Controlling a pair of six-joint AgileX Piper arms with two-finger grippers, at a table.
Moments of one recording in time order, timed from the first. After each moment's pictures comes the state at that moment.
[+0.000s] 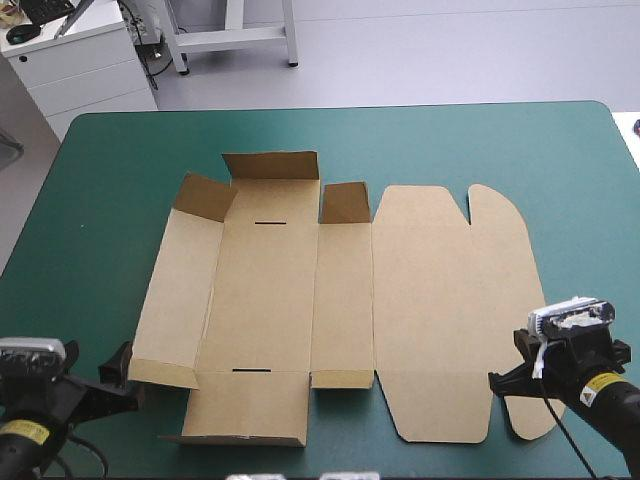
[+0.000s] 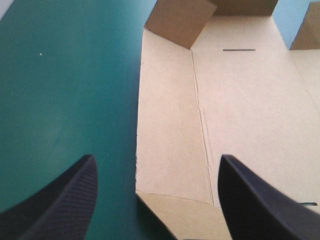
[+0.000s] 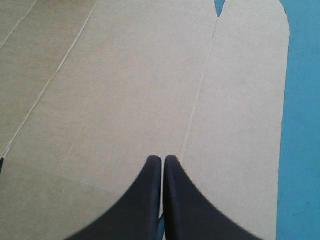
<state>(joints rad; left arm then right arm) 0.01 0.30 -0.59 -0.15 0.87 0.07 0.27 0.52 -0.59 0.06 0.78 -0.04</state>
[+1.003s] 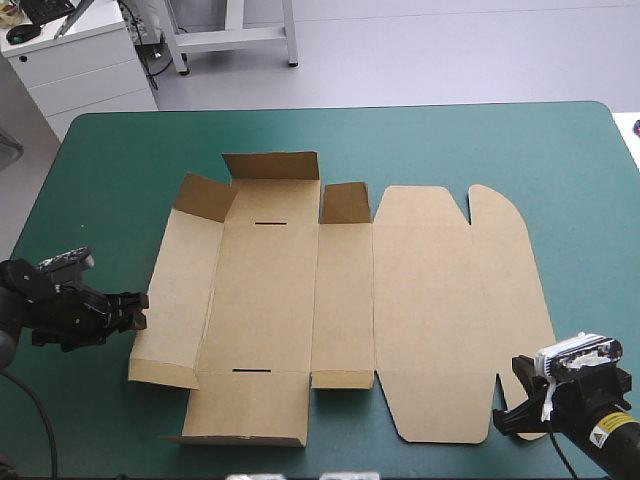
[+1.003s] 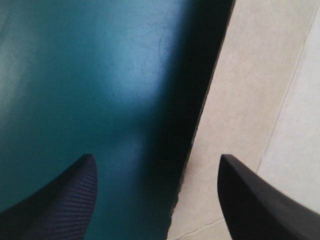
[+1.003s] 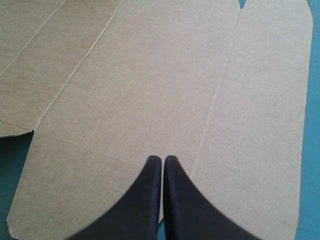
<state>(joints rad) 0.32 1.25 -0.83 -0.36 1.03 0.19 0.27 0.34 -0.52 0.13 0.84 -0.09</state>
